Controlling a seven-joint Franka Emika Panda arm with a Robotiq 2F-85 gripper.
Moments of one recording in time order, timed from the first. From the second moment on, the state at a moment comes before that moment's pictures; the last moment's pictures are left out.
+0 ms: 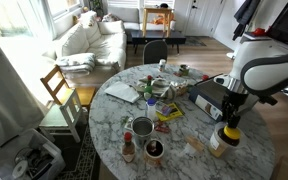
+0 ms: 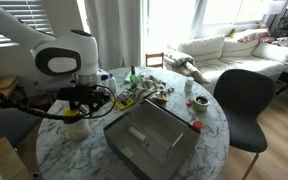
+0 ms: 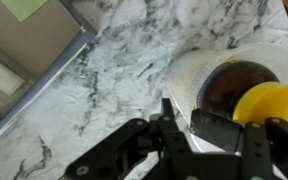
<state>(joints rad) -0.06 -0.05 -0.13 -2.50 0.06 2.30 -0.92</state>
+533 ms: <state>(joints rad) -0.07 -0.02 -0.13 -2.49 0.06 2.26 -0.94</state>
